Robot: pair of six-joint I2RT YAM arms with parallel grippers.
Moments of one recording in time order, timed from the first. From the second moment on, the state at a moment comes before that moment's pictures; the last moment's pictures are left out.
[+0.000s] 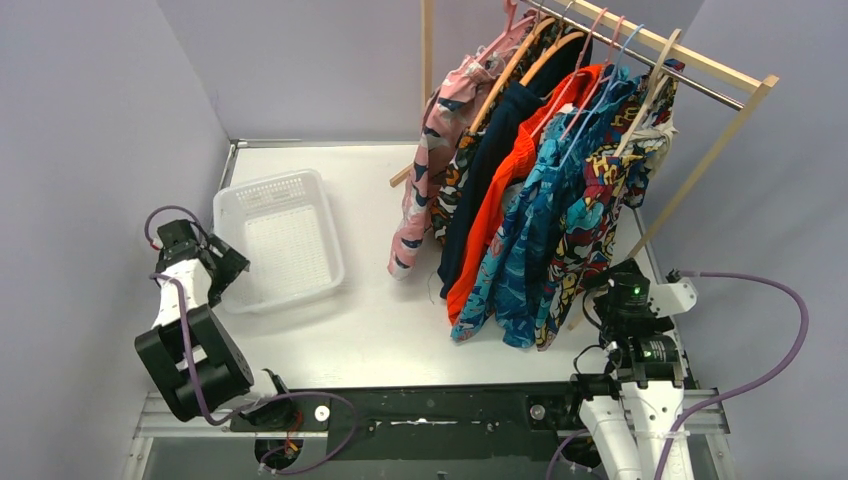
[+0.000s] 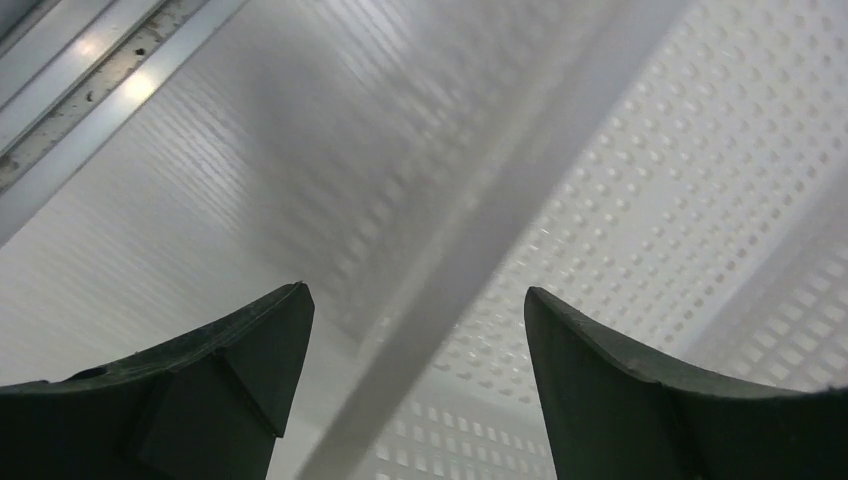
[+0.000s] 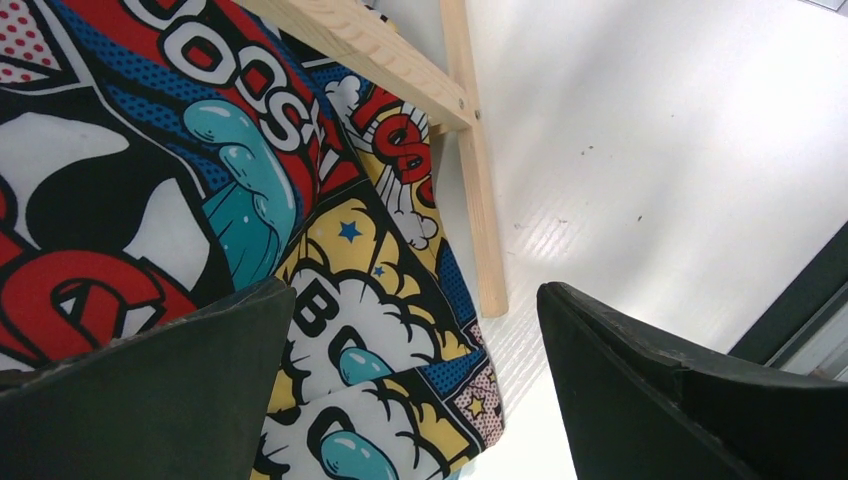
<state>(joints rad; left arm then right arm) 0.51 1.39 0.86 -0.52 0.00 -0.47 0.01 0.49 0.68 -0.92 0.46 0.94</state>
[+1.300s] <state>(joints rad) -0.19 1.29 1.13 -0.45 0.21 -0.43 -0.34 0.99 0.33 -0.11 -0.03 0.61</state>
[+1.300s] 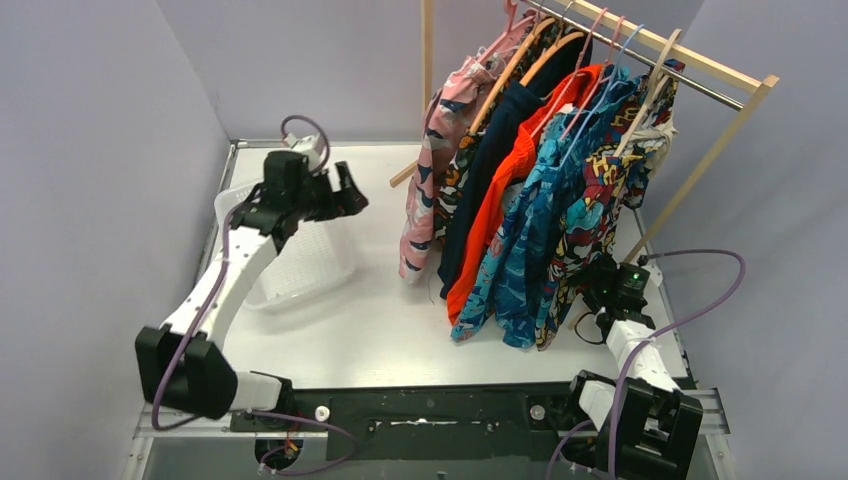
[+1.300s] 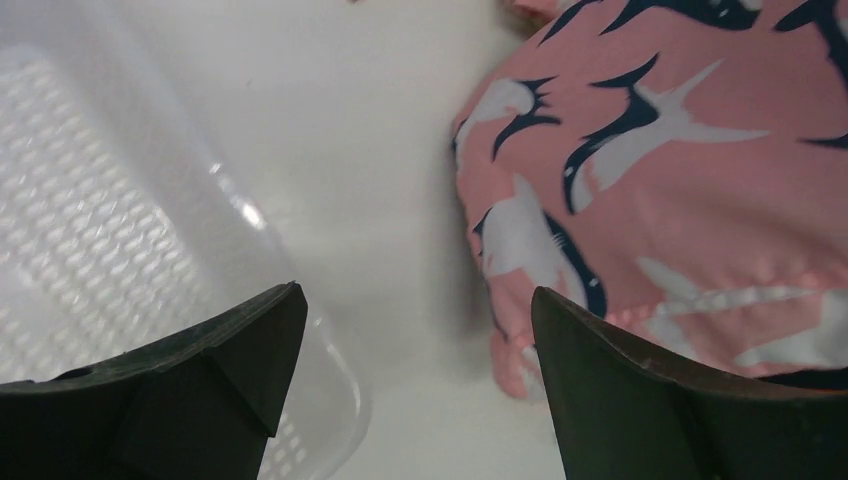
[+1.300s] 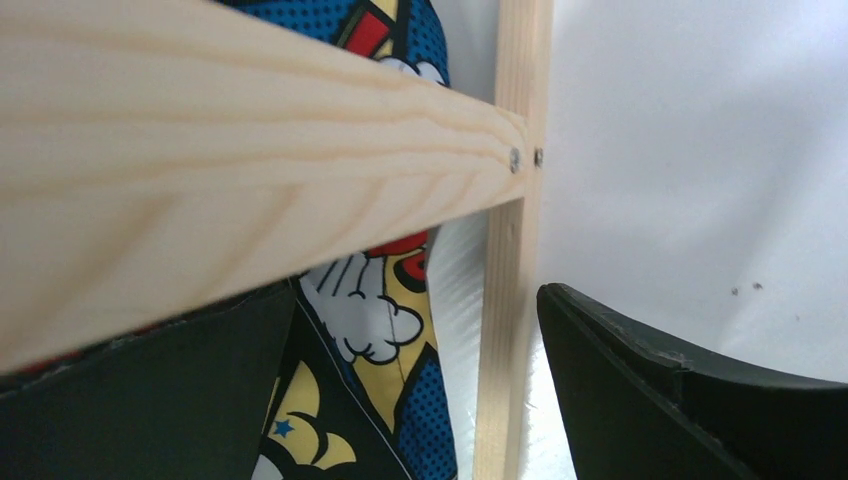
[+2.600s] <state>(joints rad) -0.30 2.64 2.40 -0.60 0.15 -0.17 -0.37 1.01 0.32 -0.08 -0.11 0.59</state>
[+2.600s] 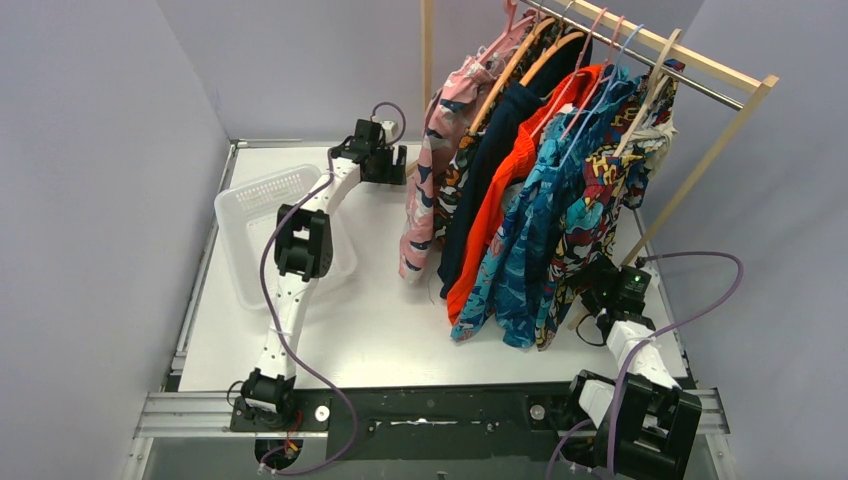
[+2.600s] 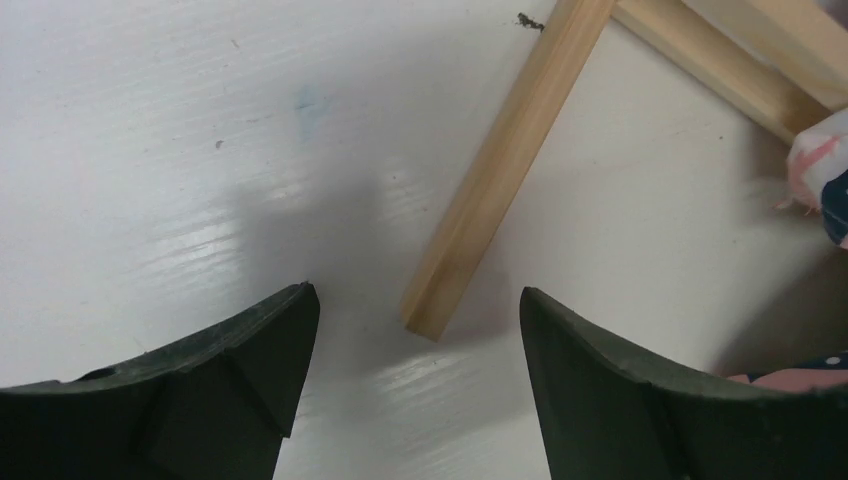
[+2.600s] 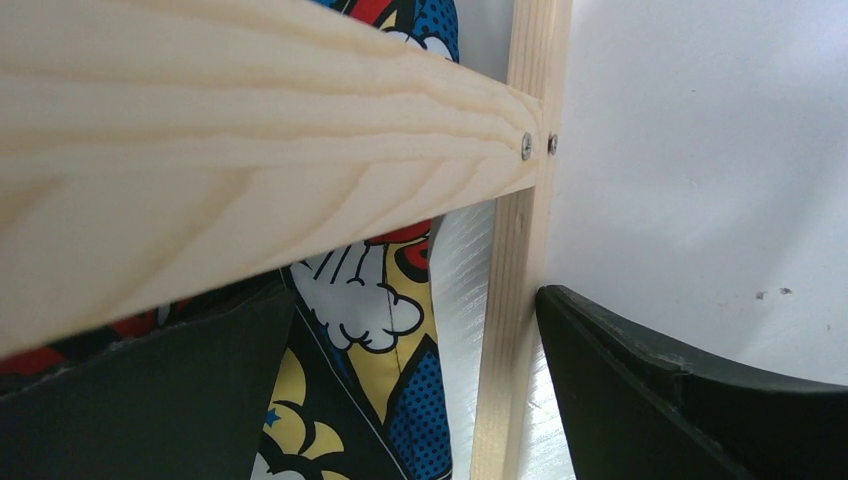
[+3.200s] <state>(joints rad) -0.34 2.64 2.39 -0.59 0.01 -0.12 -0.37 1.02 0.33 -0.08 -0.13 0.57</state>
